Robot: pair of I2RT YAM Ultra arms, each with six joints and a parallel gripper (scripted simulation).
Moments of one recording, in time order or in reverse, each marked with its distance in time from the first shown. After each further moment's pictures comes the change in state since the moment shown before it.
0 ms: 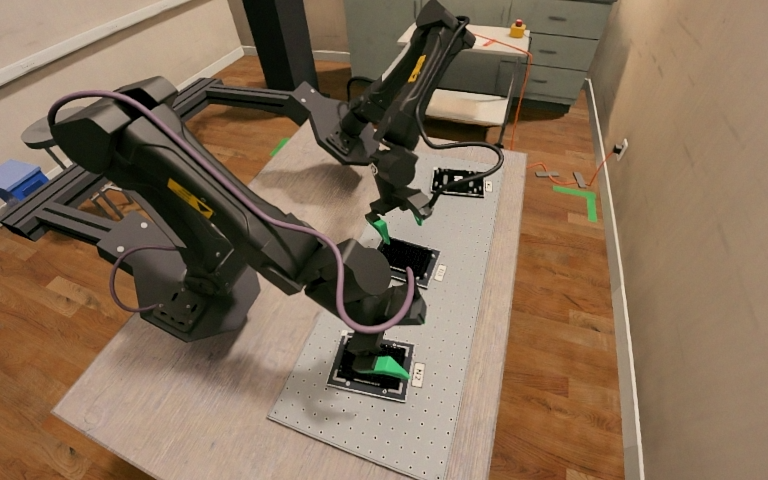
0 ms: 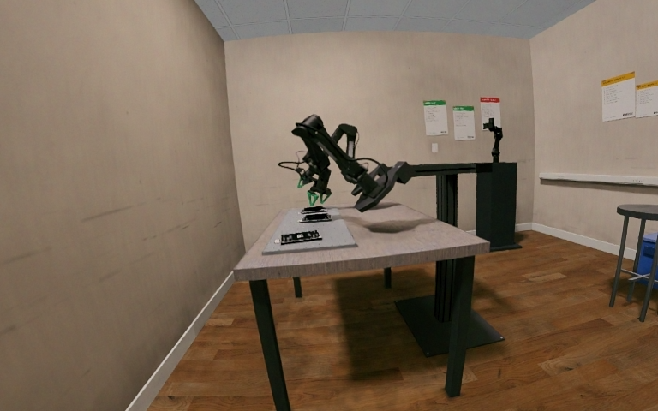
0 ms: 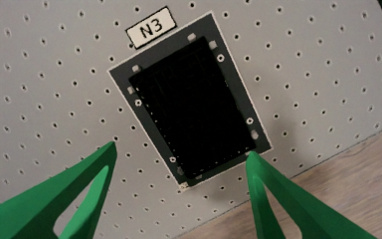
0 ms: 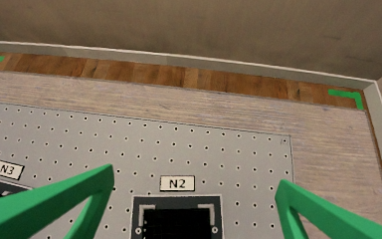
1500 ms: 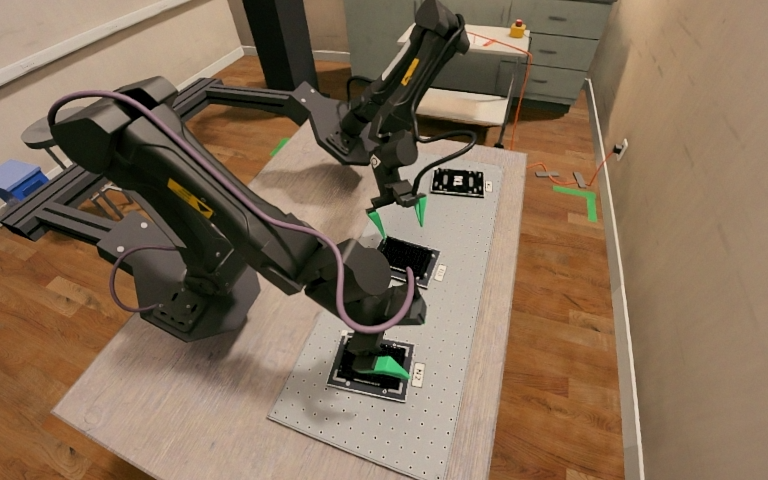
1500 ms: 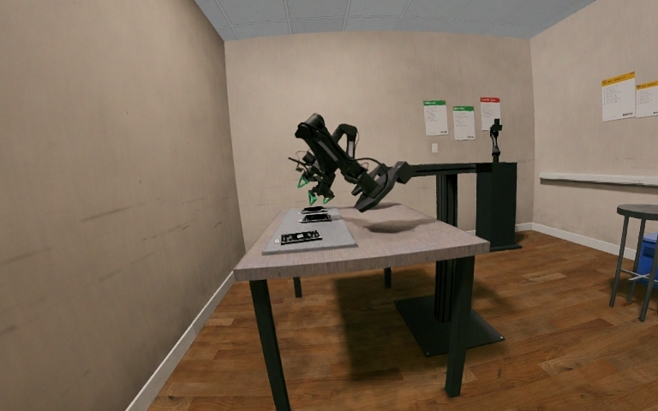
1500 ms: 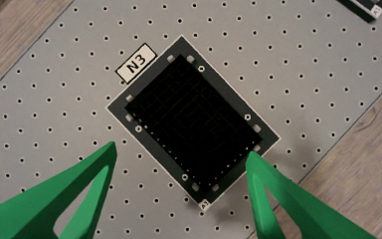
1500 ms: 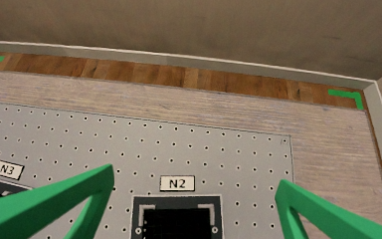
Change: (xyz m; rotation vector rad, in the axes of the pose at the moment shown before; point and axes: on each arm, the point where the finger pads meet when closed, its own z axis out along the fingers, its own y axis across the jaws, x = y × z) left arm 0.004 0.001 -0.002 0.088 -0.246 0.242; right arm 0.000 0.000 0.000 0.000 0.000 0.000
